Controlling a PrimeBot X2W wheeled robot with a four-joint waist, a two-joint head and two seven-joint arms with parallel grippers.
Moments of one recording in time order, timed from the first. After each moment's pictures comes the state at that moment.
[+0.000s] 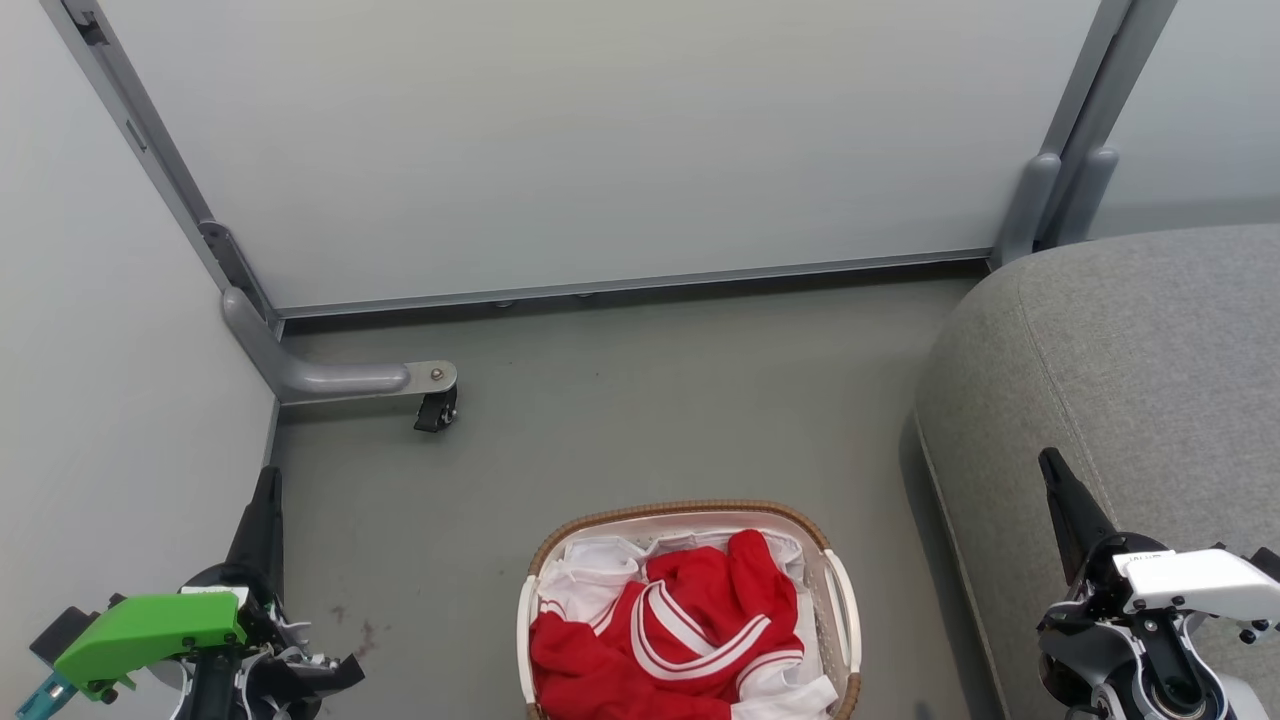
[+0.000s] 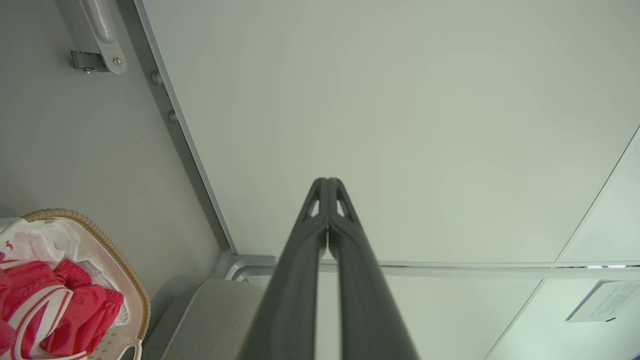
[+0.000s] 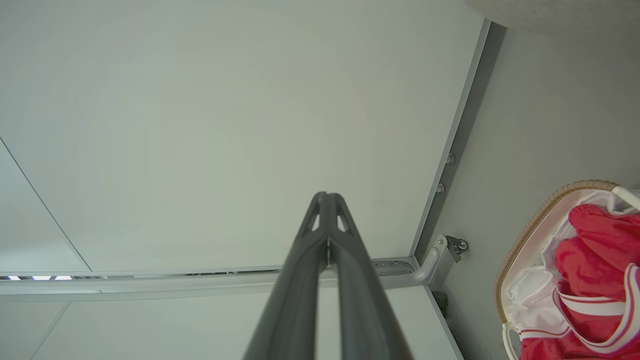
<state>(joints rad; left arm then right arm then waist) -0.10 0.05 0.11 0.24 -1.61 -0.13 0.11 -0.10 -0.05 -0.11 0.25 1.61 0.13 0.11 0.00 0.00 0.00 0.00</state>
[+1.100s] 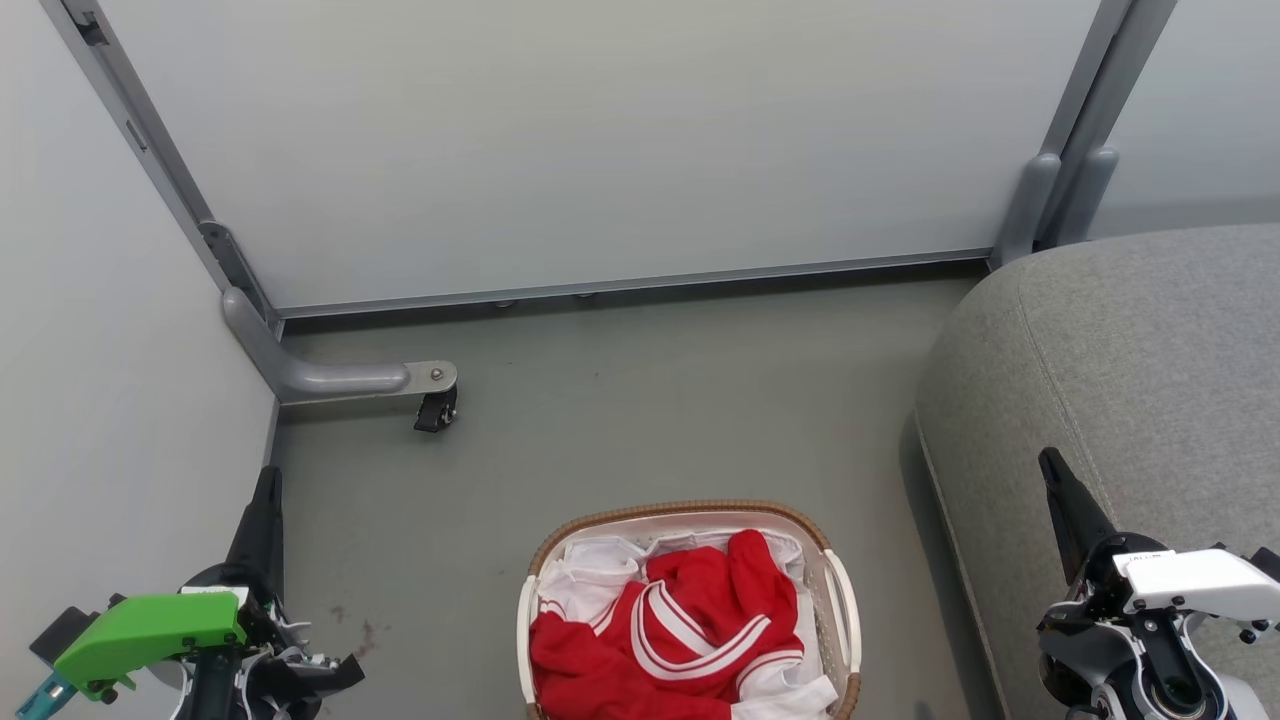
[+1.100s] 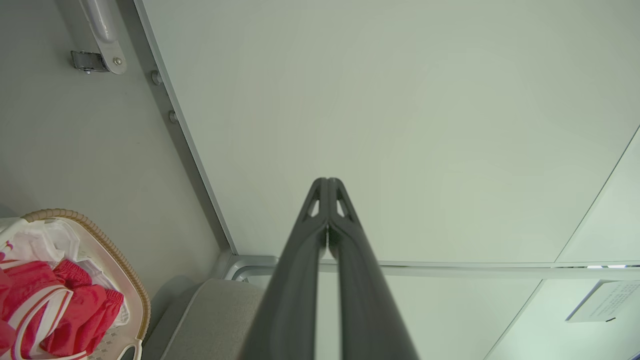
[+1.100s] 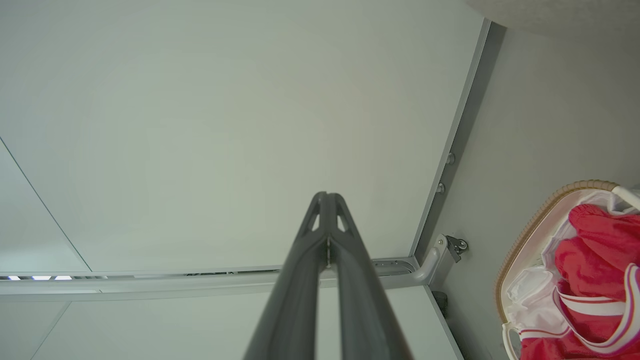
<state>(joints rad) -0.10 0.05 0.11 0.24 -1.61 -0.13 0.11 -0.10 -0.05 -0.11 0.25 1.61 0.13 0.11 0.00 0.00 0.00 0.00</state>
